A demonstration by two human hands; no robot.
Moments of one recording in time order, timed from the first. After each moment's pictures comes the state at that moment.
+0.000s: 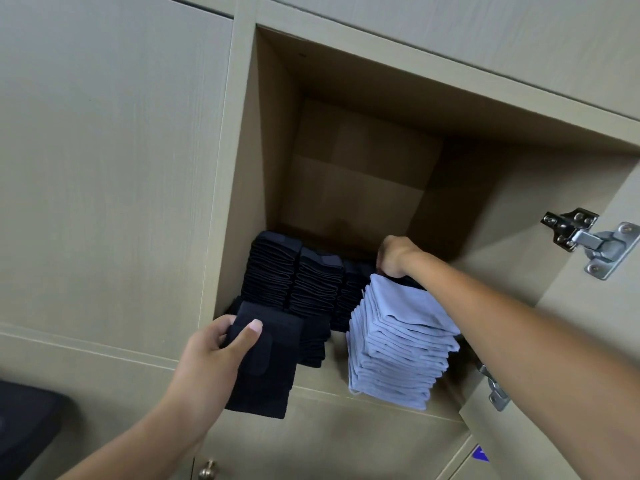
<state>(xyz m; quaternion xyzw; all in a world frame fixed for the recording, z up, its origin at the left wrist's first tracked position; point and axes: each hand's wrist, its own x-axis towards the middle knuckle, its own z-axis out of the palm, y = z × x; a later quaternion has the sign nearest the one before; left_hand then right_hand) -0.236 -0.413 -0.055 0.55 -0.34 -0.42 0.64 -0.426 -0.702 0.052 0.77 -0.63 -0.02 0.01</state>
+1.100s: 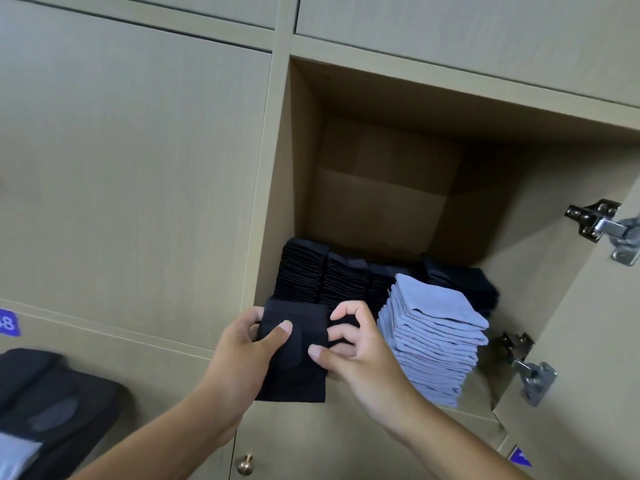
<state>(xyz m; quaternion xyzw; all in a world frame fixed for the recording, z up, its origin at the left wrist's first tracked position) -0.237 -0.386 -0.045 0.54 -0.34 -0.43 0.65 -0.395 -0.458 -0.039 0.72 -0.34 0.34 -0.50</state>
